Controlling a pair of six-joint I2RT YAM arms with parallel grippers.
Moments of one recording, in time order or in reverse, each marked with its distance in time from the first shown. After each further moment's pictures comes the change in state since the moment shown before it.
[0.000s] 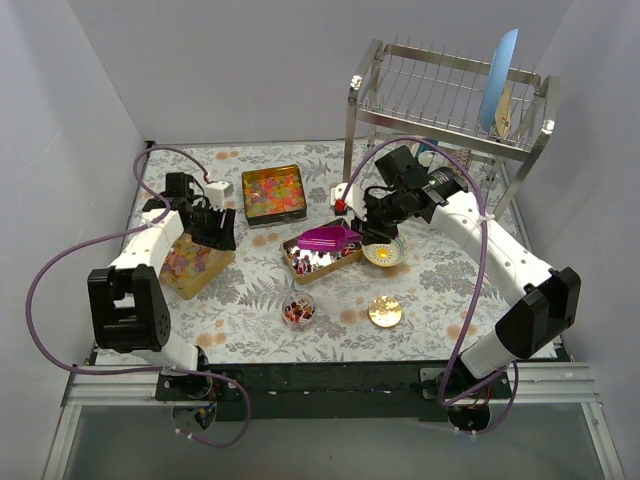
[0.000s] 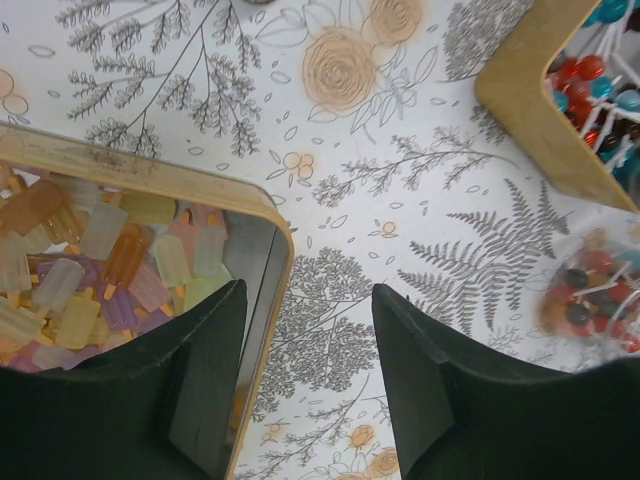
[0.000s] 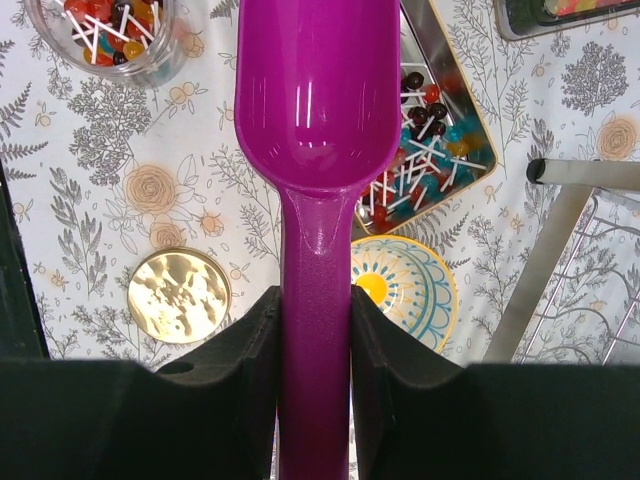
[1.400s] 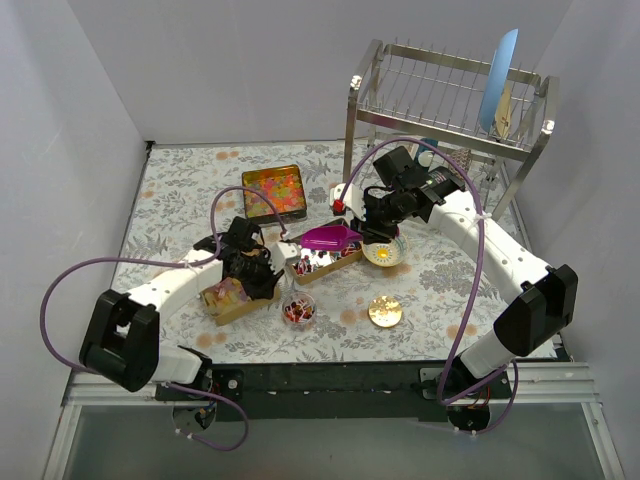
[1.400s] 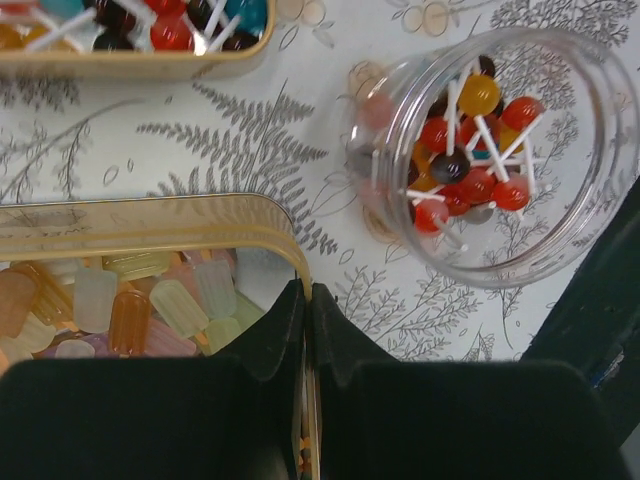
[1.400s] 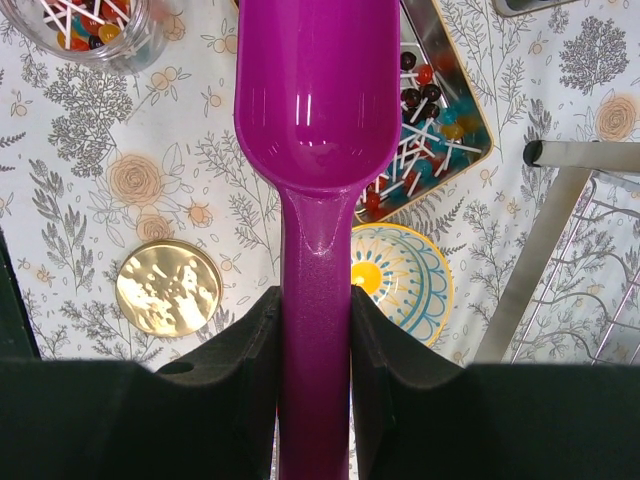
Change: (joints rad) left arm -0.464 -0.204 -0.346 0.071 0.036 0.228; right arm -0.005 0.014 0.000 0.003 0.043 0.006
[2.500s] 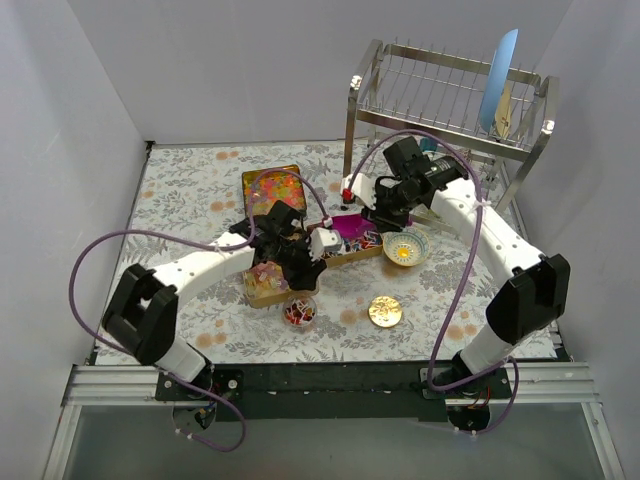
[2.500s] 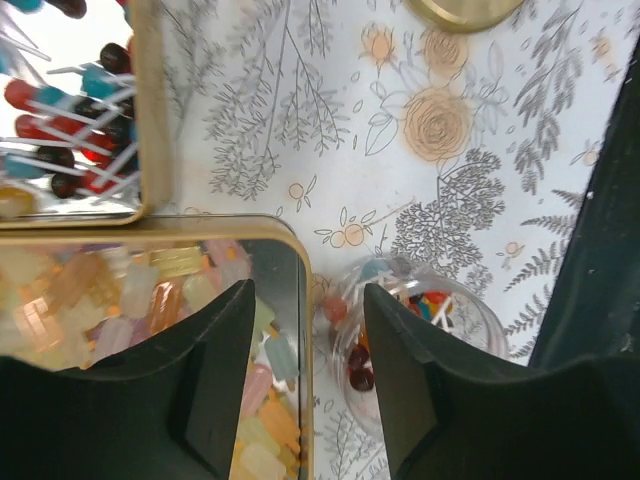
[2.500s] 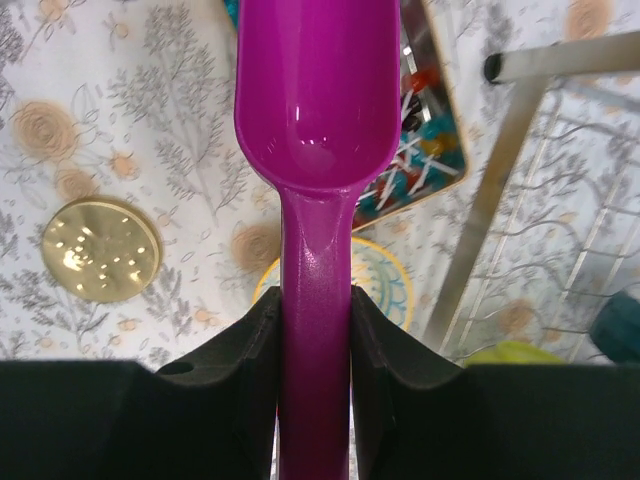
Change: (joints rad) left arm -0.237 0.230 0.265 0.095 0.055 -0.051; right arm -0.097 0.047 0.010 -0.018 0.079 -0.041
